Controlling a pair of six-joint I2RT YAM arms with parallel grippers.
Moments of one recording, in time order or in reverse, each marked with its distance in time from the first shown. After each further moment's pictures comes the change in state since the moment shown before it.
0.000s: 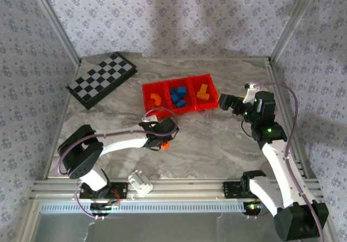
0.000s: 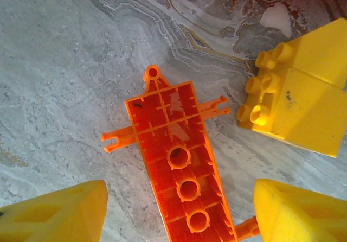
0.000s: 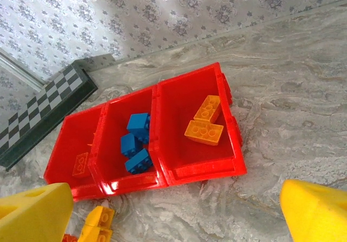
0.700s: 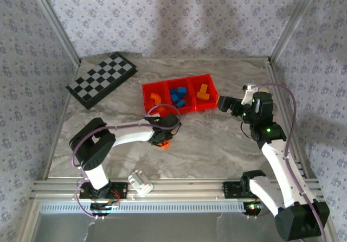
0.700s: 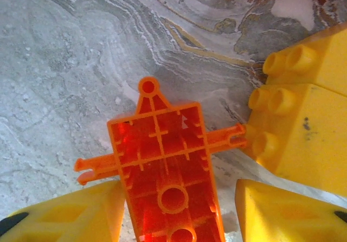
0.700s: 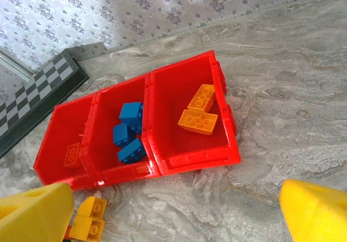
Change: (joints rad) left arm 0.052 0.126 0.086 -0.016 0.079 0.057; right arm 0.021 0.004 0.000 -0.037 0.031 -0.017
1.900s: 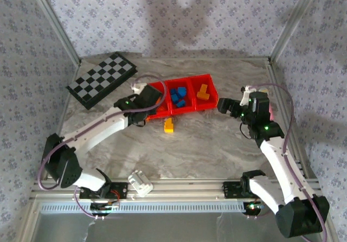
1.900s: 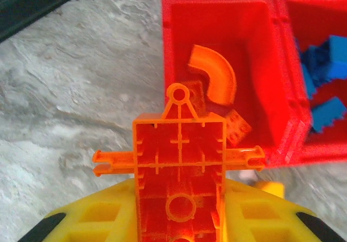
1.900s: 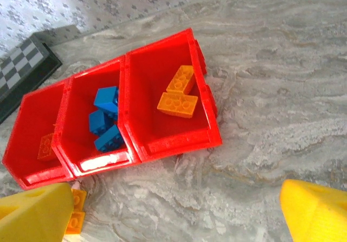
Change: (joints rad) left arm 0.220 -0.268 0.206 -0.156 -0.192 0.532; right arm 0.018 0.036 0.003 -0.066 0.074 0.000
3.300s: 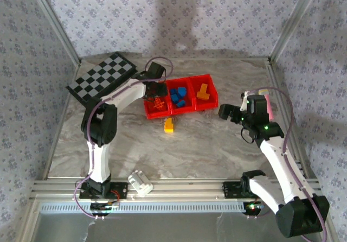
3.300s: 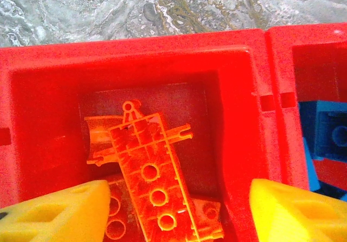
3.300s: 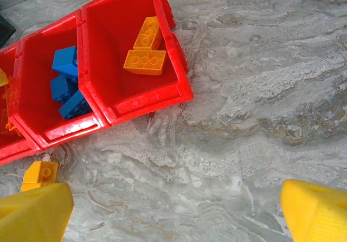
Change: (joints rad) left arm 0.192 0.541 0.413 0.077 0.350 0.125; right arm 0.002 0.010 -0.001 -0.151 0.049 0.014
